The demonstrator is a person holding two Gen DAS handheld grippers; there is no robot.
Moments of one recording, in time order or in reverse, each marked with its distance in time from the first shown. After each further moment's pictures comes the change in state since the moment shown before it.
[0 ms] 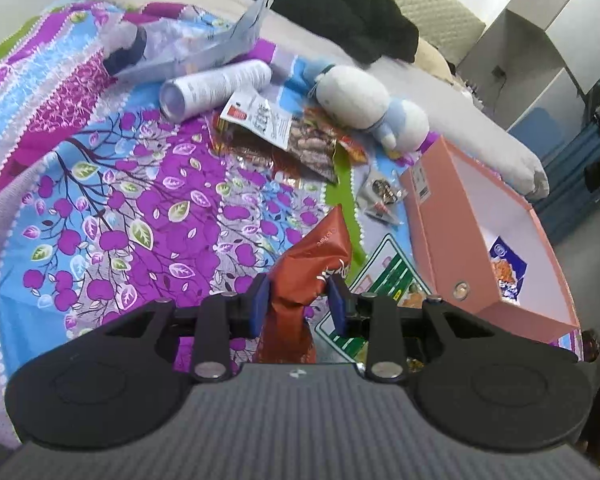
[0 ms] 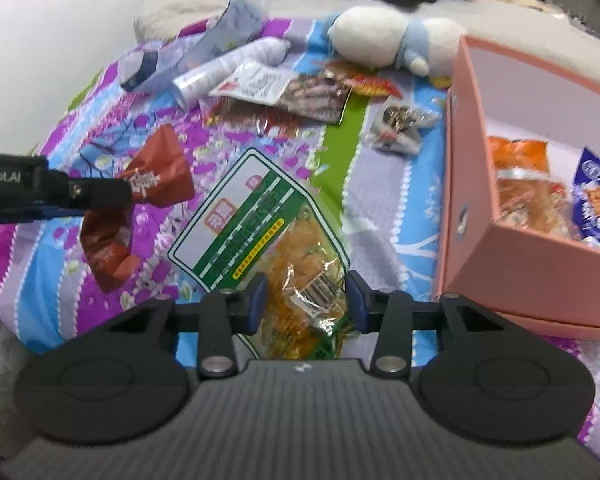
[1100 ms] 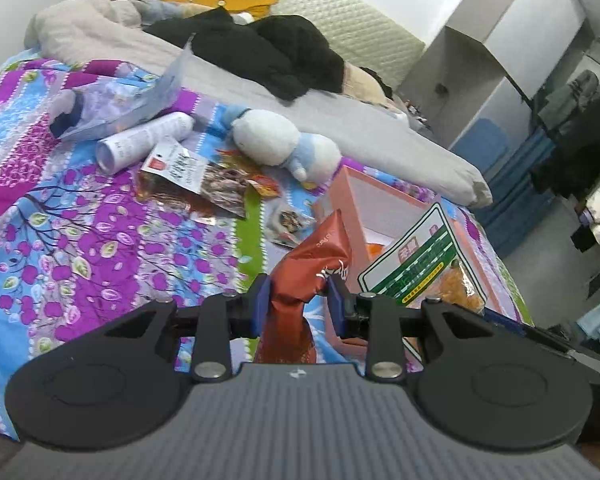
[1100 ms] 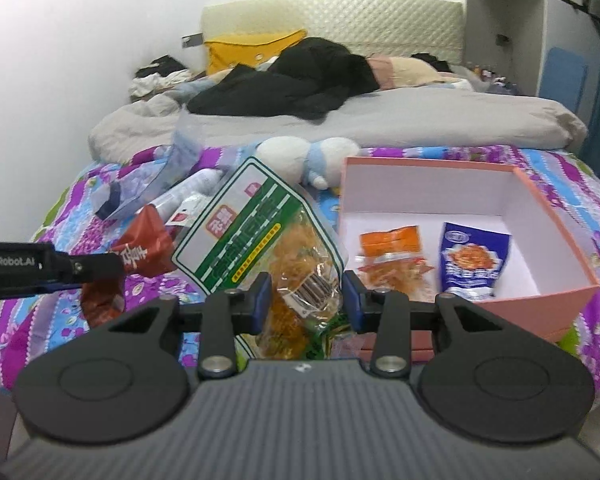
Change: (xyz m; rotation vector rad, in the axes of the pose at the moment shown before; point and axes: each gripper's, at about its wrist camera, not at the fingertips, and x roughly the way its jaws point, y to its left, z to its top) left arm -0.072 -0.085 -0.004 0.084 -0.085 -0.138; right arm -0.138 -0.029 0.002 0.143 -0.279 -0.185
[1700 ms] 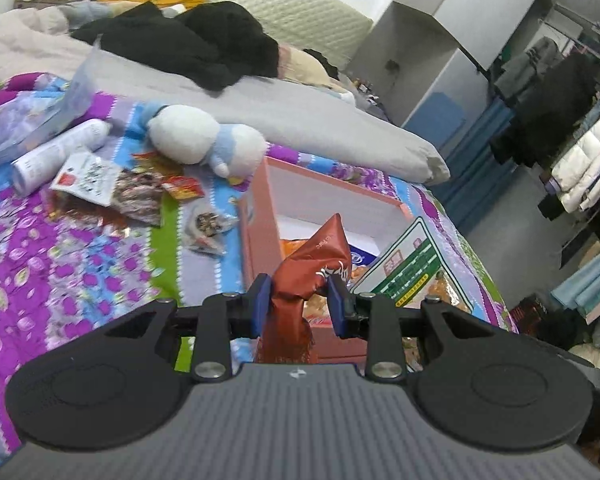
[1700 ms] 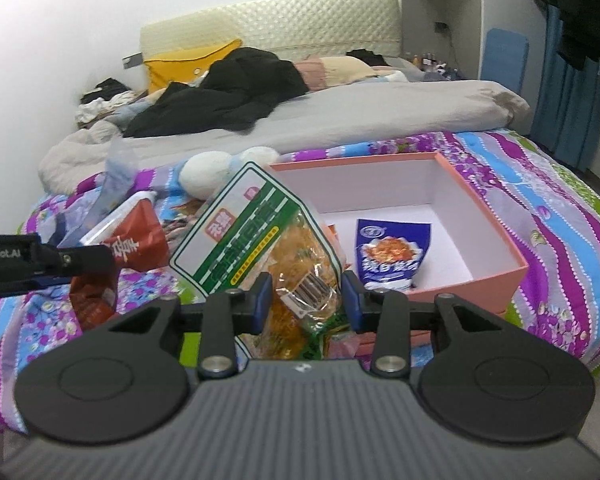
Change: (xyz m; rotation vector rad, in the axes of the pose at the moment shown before) left arm 0.054 -0.081 0.018 0.097 0.049 -0.114; right arm -0.007 -0.072 0.008 0.105 -0.004 -0.118
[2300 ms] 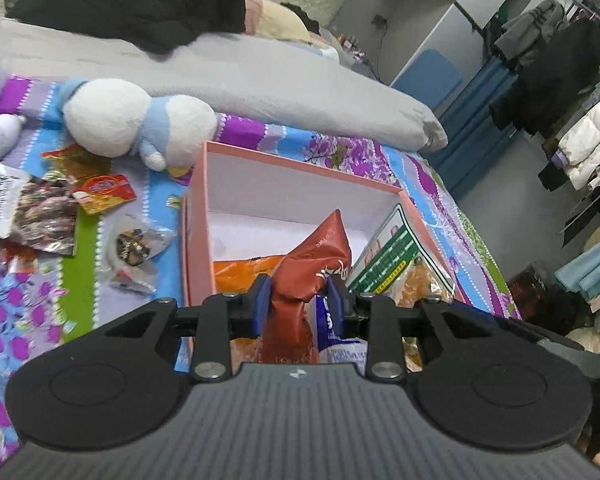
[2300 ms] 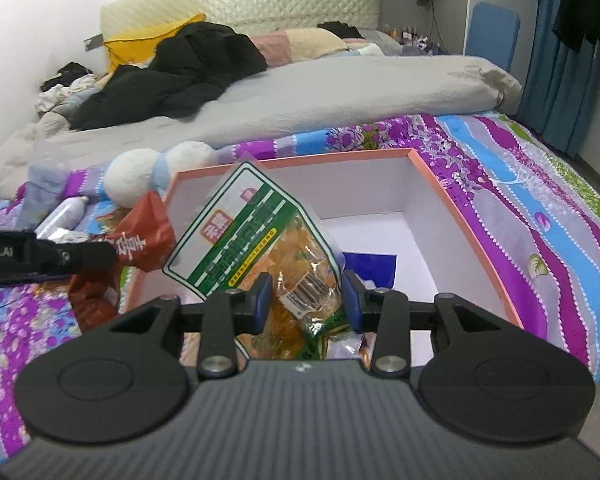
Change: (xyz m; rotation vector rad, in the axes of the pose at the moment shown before) left arm 0.176 -0.028 0.061 0.024 0.138 -0.041; right arm 0.119 -0.069 0.048 0.017 0.091 -0.058
